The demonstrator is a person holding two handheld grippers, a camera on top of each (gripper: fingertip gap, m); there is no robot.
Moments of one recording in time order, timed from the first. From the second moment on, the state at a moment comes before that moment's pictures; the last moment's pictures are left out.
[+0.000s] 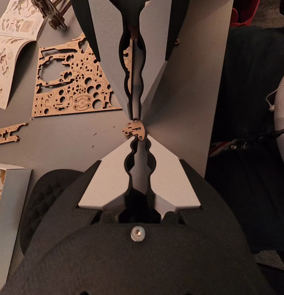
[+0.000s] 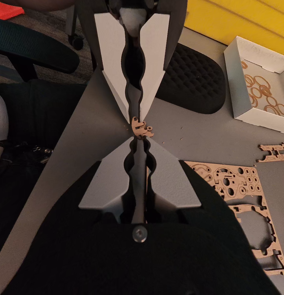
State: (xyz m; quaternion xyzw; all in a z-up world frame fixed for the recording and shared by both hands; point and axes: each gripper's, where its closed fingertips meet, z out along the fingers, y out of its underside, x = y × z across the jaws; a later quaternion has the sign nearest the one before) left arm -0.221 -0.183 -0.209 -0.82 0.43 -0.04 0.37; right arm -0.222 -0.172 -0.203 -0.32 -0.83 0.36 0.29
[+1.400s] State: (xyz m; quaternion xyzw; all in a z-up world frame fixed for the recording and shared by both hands) left arm -0.234 -0.183 -0.202 -0.84 0.38 -0.04 0.40; right arm -0.222 -0.173 -0.214 -0.35 -0.84 0.36 0.21
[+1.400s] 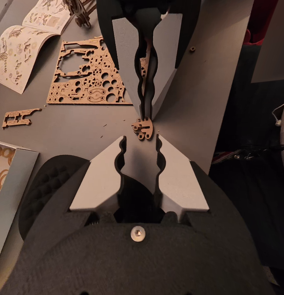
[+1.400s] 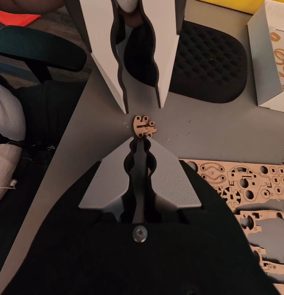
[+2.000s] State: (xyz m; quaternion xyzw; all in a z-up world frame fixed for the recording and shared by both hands) left arm -0.229 -0.171 -0.214 -0.85 0.39 -0.05 0.35; right arm -0.223 -0.169 -0.214 -0.37 -0.83 0.35 0.21
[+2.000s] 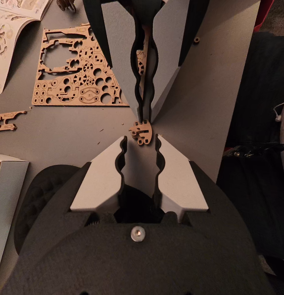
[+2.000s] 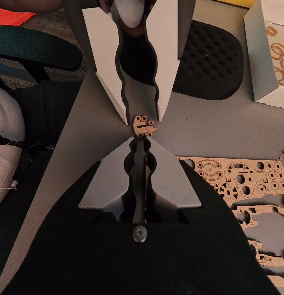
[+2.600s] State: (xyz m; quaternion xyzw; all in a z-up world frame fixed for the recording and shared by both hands) left arm -0.225 -0.166 -0.215 -0.85 0.42 -0.04 0.32; right arm -0.225 -0.166 -0.214 -0.37 -0.83 0.35 0.21
